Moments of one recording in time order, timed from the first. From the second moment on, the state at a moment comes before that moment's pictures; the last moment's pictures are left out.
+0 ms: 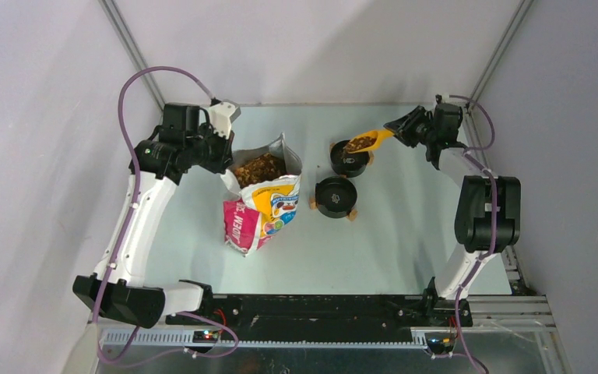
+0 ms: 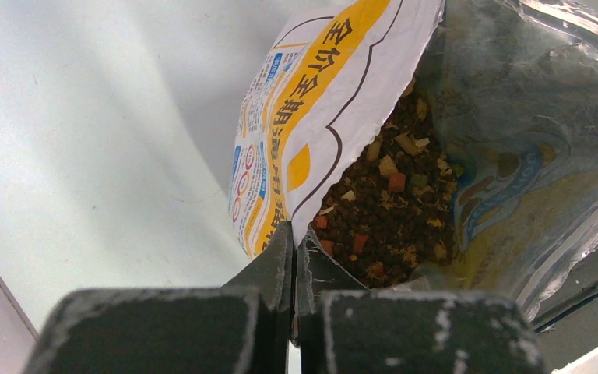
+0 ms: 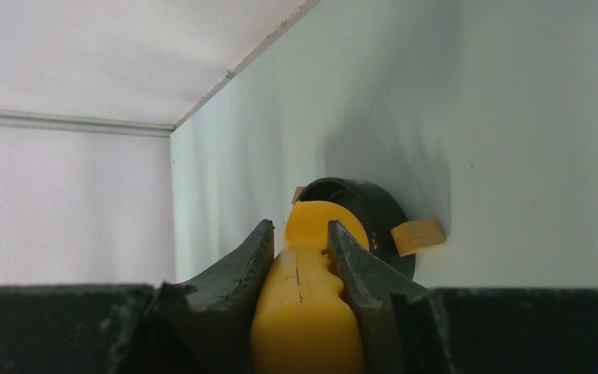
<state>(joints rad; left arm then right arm) -0.21 1.26 1.50 -0.99 0.27 0.20 -0.05 1.80 1.18 0.20 -0.49 0.90</state>
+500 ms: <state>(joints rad) -0.21 1.26 1.51 -1.00 0.27 0.20 0.00 1.80 1.30 0.06 -0.40 0.60</state>
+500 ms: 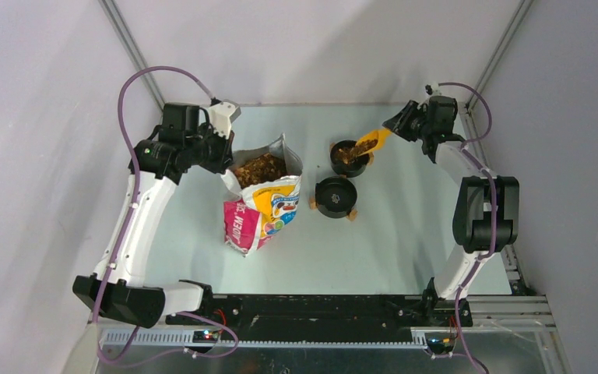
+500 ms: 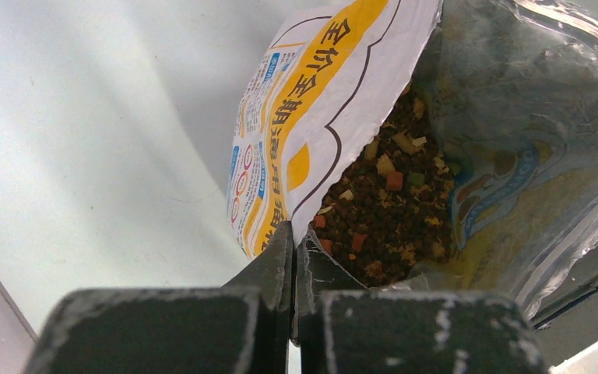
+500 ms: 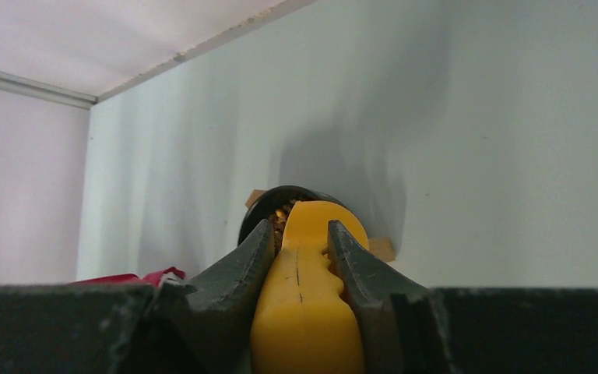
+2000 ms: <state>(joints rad) -0.21 1.27 1.52 -1.01 0.33 0.18 -0.19 1.57 1.76 -0.39 -0.53 0.32</state>
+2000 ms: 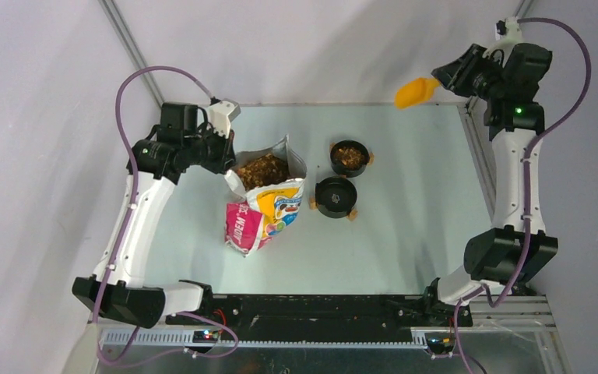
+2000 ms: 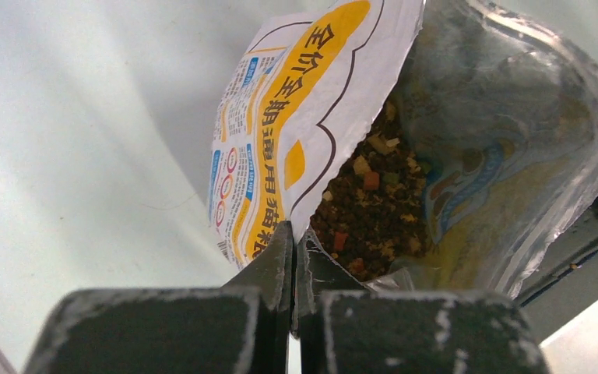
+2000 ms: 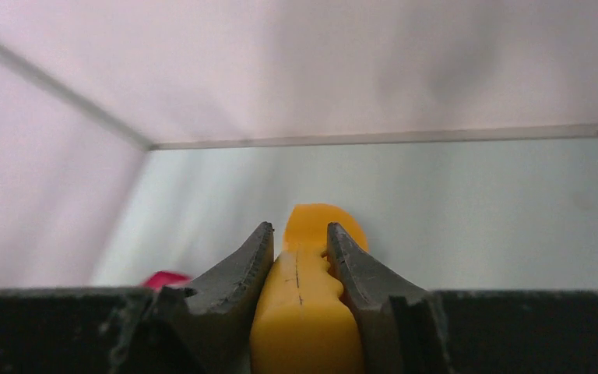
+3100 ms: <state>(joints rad) -0.21 1.24 1.52 -0.99 0.48 0.04 0.54 1.47 1.80 -0.56 -0.58 0.22</state>
